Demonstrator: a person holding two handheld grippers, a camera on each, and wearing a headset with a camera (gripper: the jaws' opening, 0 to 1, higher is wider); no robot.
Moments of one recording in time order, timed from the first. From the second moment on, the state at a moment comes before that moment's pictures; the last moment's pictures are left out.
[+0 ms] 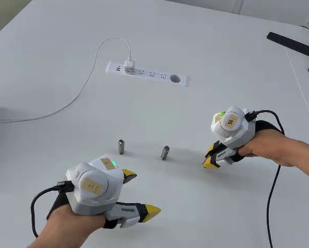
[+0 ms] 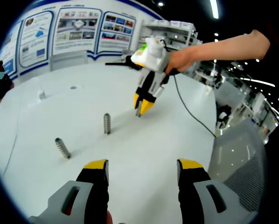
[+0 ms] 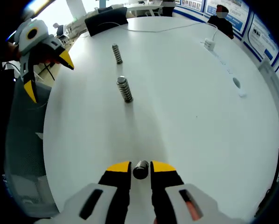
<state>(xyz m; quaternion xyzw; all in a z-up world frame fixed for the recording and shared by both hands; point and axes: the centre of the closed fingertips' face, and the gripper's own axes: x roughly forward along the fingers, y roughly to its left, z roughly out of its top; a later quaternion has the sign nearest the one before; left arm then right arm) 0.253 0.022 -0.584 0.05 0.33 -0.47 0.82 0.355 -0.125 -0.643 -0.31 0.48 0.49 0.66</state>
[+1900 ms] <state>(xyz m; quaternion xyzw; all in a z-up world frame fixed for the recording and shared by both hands) 0.275 0.061 -0.568 0.02 0.32 -0.41 0.85 0.303 -0.155 -0.593 -0.03 0.40 0.33 0.86</state>
